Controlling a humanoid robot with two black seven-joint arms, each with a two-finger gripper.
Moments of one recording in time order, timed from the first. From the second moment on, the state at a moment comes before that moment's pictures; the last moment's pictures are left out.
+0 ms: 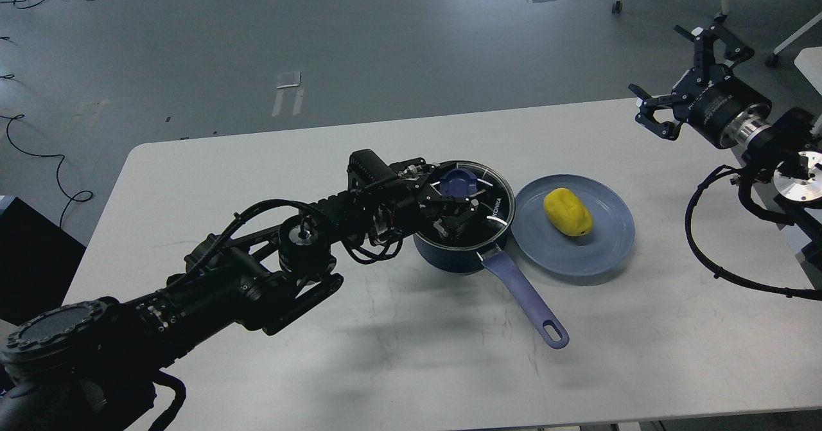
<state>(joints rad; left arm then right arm) -0.90 0.08 -0.26 -0.84 2.06 0.16 -0.29 0.64 -0.49 0.92 0.78 0.01 0.38 0.03</state>
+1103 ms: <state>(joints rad) -0.99 0.34 -0.27 -1.00 1.96 0.19 -0.29 0.64 -0.49 0.91 0.79 0.01 0.38 0.03</state>
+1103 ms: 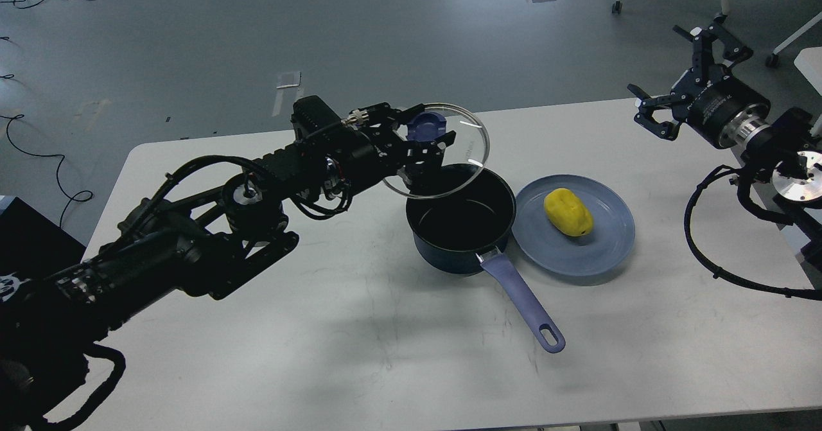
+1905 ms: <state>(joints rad) -0.71 0.50 -0.26 -1.02 1.96 0.32 -0.29 0.65 -0.49 0.89 0.79 0.01 0.38 0.03</state>
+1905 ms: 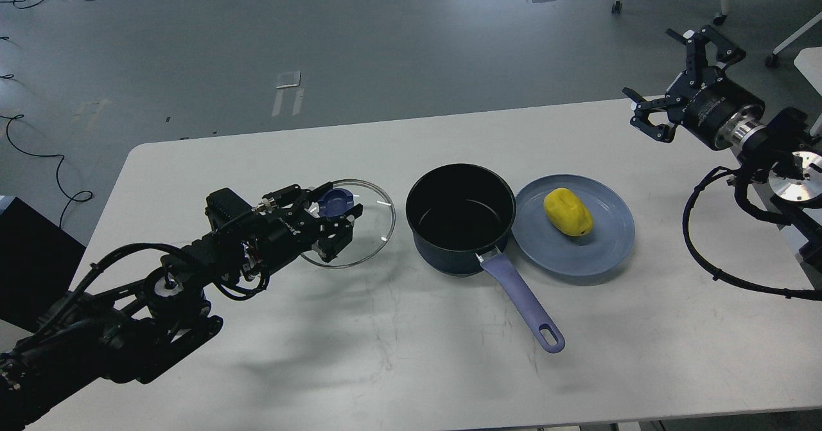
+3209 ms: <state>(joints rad) -0.91 0.45 -0.29 -1.05 1.20 0.31 -0.40 0.69 -0.55 0.88 0.83 -0.01 0.38 0.03</state>
